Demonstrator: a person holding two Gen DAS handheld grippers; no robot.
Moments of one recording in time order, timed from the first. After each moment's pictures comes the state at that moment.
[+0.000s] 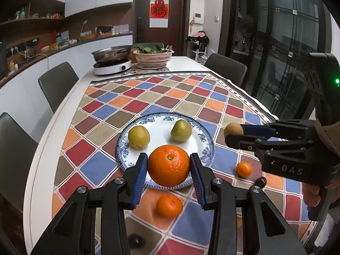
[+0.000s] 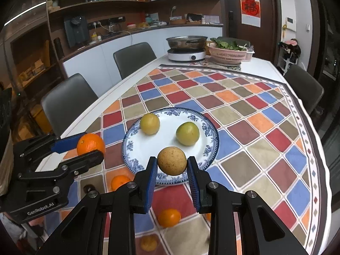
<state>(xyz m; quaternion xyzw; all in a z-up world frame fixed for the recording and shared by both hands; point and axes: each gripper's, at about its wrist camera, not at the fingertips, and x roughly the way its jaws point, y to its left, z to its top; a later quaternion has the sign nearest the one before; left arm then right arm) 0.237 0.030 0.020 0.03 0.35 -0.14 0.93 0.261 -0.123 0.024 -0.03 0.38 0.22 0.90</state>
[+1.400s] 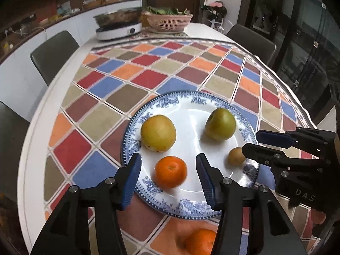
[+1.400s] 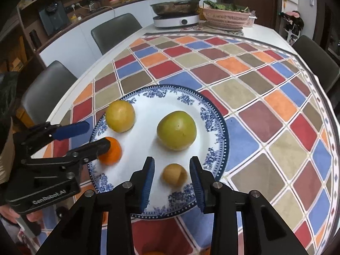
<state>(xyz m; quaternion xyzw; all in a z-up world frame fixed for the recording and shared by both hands) 0.337 0.044 -0.027 0.03 0.45 -0.10 0.89 0.355 -0.100 -0.035 -0.02 0.47 0.19 0.86</state>
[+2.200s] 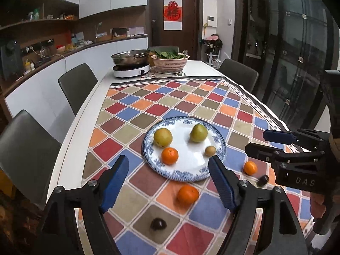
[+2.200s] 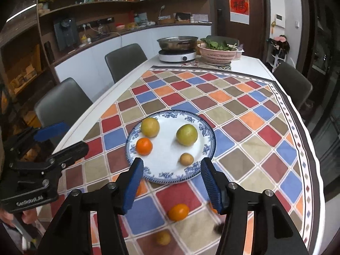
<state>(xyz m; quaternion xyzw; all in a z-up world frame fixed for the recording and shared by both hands) 0.196 0.062 0.059 0.03 0.34 -0.09 0.94 0.235 -0.109 0.053 -0.02 0.39 0.17 0.91</state>
